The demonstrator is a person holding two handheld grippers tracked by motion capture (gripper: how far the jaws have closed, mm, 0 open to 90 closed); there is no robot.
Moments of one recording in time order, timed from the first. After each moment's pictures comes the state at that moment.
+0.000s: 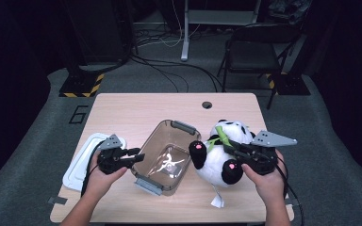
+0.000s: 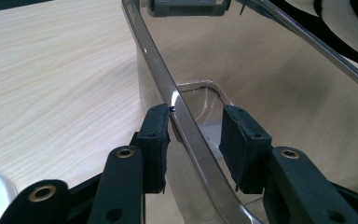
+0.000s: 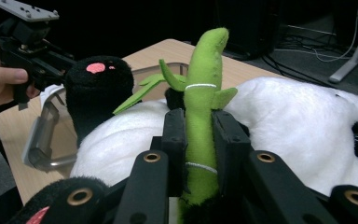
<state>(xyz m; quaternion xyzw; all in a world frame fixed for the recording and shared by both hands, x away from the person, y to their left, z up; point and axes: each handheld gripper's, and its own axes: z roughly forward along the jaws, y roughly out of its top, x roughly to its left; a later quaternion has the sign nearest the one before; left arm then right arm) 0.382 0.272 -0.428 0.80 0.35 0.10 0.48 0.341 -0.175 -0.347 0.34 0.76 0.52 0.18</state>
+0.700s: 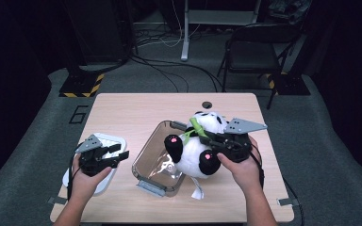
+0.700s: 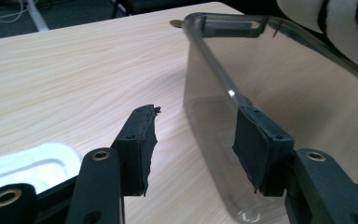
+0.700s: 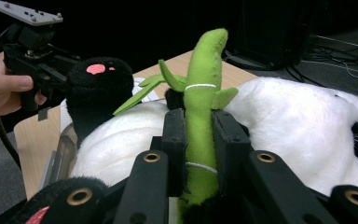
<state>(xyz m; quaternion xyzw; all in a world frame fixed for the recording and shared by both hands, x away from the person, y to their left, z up) 0.367 0.317 -0.418 0.76 0.40 0.16 0.49 0.367 -0.114 -0.330 0.29 0.78 0.53 0.16</state>
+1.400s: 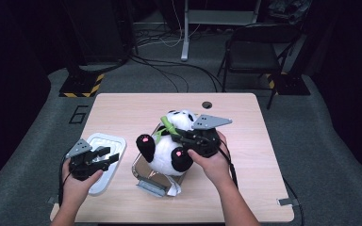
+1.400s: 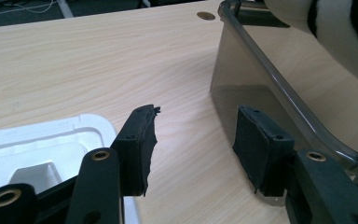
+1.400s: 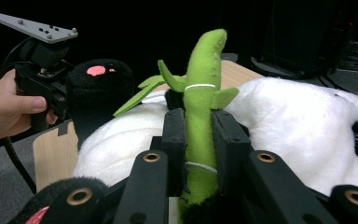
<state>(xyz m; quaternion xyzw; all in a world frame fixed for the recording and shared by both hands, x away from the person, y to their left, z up) 0.356 0.339 -0.425 0.74 0.43 0.18 0.48 0.386 -0.042 -0.339 0.27 0.78 0.55 0.13</state>
